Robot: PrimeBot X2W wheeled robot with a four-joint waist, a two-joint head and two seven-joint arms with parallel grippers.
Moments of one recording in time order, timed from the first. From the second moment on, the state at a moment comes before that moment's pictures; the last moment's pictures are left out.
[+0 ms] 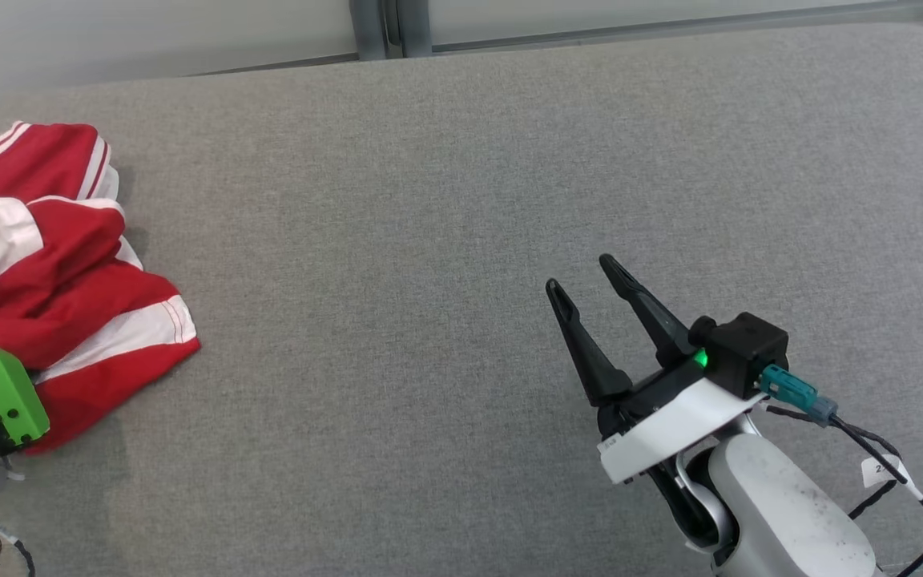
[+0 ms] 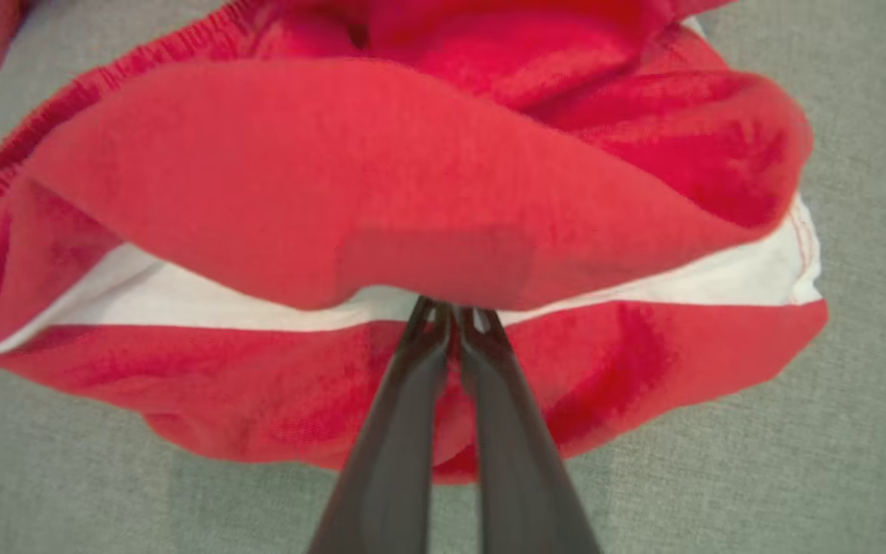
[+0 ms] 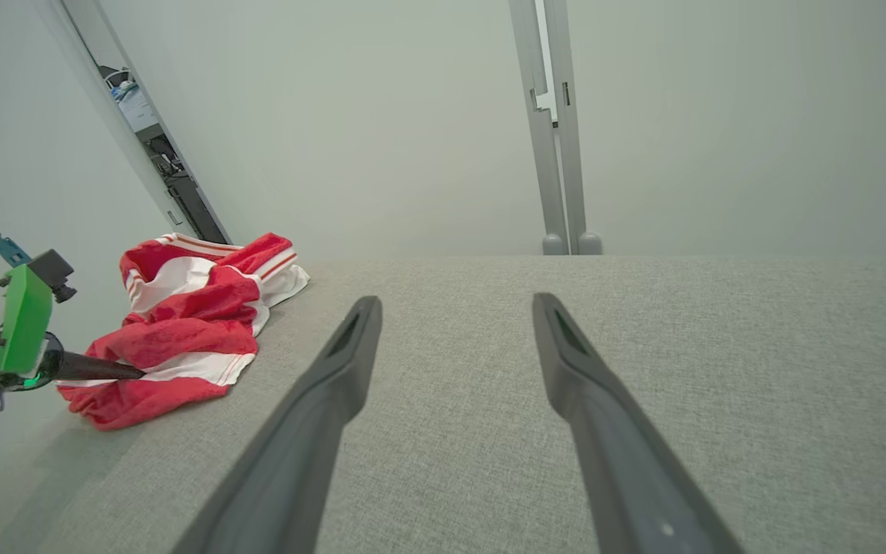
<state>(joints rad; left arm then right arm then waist) -0.61 0.50 -0.18 0.90 -0.71 -0.13 0.47 -0.32 -0.16 0.46 0.18 0.43 0.13 -0.26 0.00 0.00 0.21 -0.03</state>
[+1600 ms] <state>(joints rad) -0.58 0.08 -0.73 0.61 -0.59 -0.09 -0.10 -0.23 -0.16 0.30 0.17 0.42 0.13 -0.26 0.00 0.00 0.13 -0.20</state>
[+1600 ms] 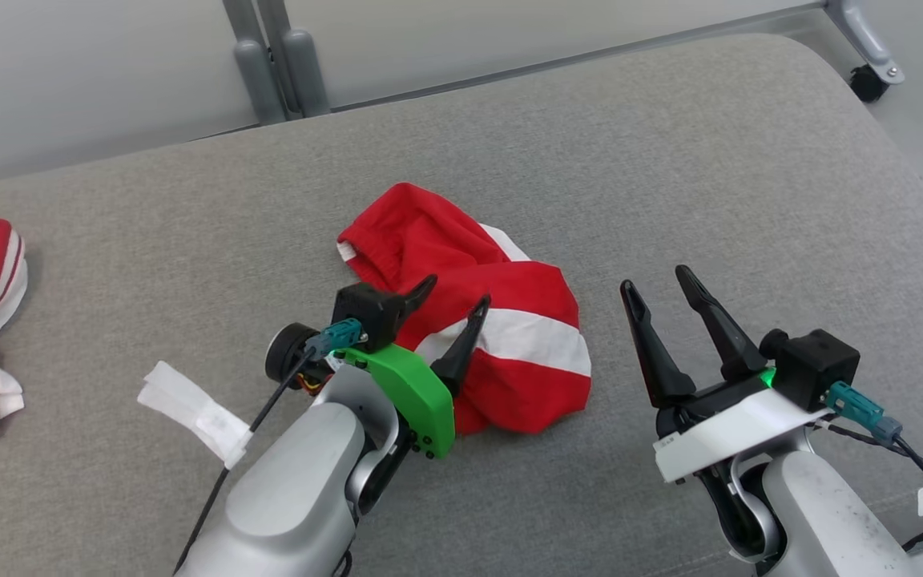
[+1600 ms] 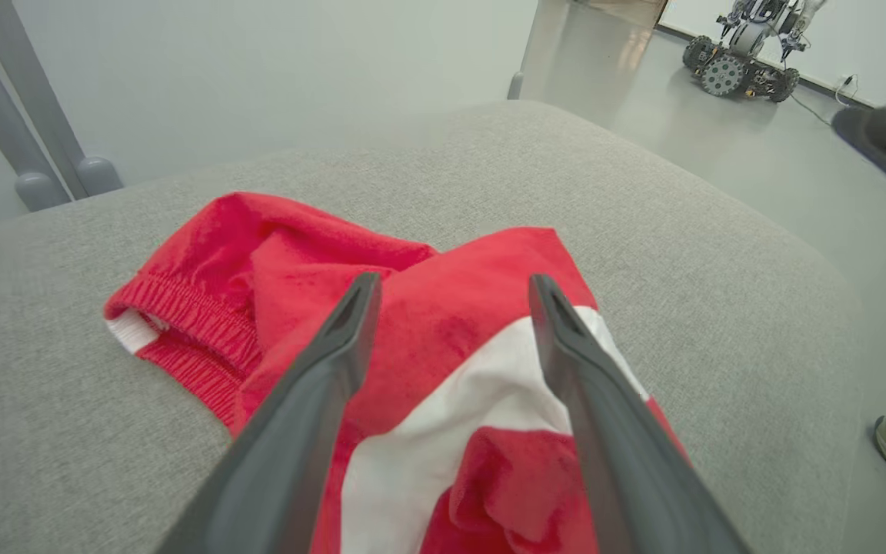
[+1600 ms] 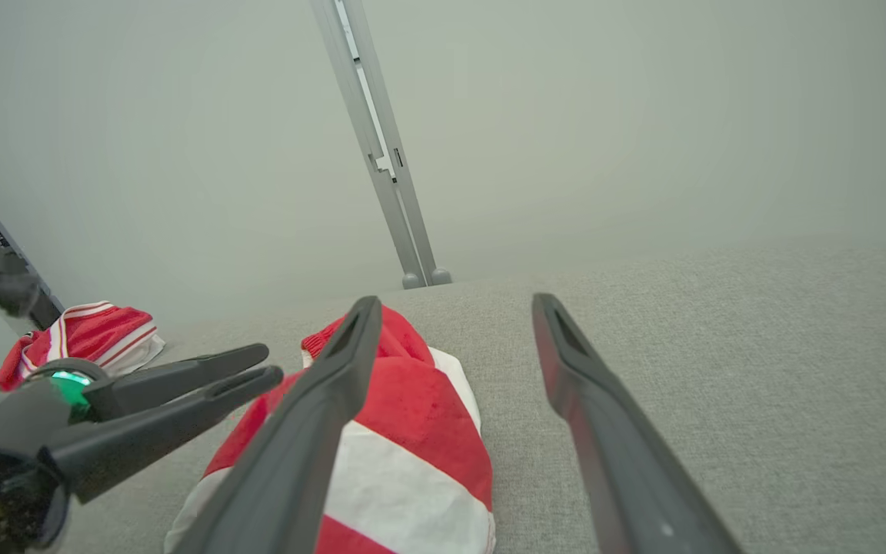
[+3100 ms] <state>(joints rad) 0.03 0.19 -0.13 0.16 -0.43 0.00 -0.26 -0.09 -0.16 0.11 0.12 0.33 0.13 -0.26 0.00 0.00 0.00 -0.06</state>
